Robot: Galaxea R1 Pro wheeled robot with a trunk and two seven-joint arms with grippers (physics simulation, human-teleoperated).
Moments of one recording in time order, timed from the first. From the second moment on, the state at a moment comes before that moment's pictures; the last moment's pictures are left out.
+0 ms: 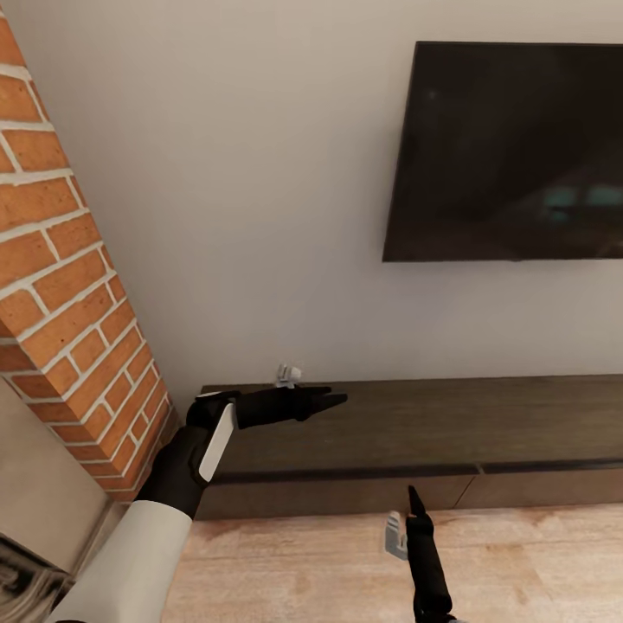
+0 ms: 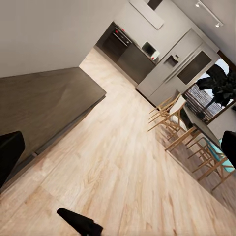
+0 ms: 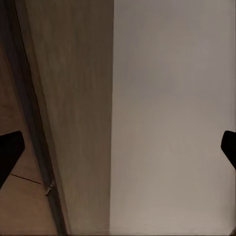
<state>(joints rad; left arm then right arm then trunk) -0.72 -0.13 -0.09 -1.10 0.23 0.69 -1.06 -0.49 0.04 0.39 -0.15 1.13 0.20 -0.88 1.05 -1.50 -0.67</state>
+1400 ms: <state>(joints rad) -0.72 -0.13 -0.09 -1.09 0.23 0.69 -1.06 -0.49 0.05 0.39 -0.15 1.13 0.08 -0.89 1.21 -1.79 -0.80</state>
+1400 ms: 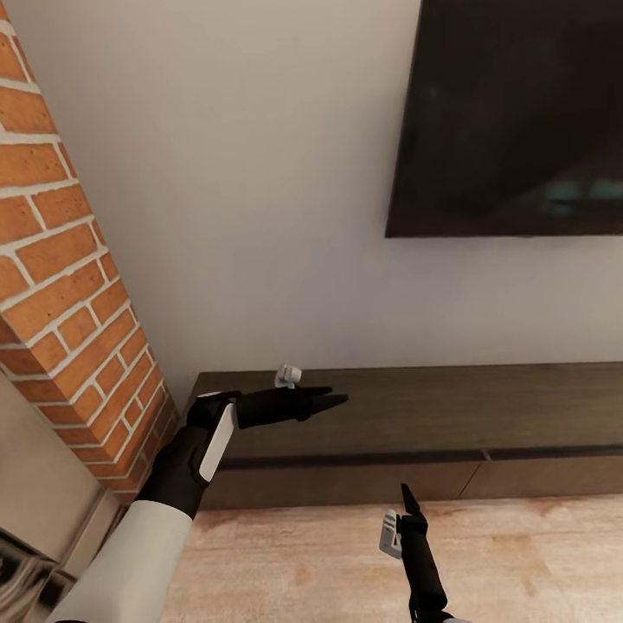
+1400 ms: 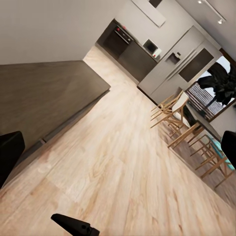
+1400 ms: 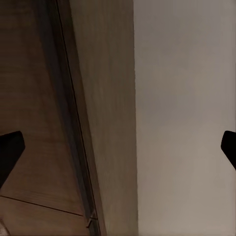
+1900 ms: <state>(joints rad) -0.72 -0.13 -0.09 -1.09 0.23 0.69 -1.06 -0.49 0.04 0.39 -0.14 1.13 0.08 -0.89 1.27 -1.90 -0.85</state>
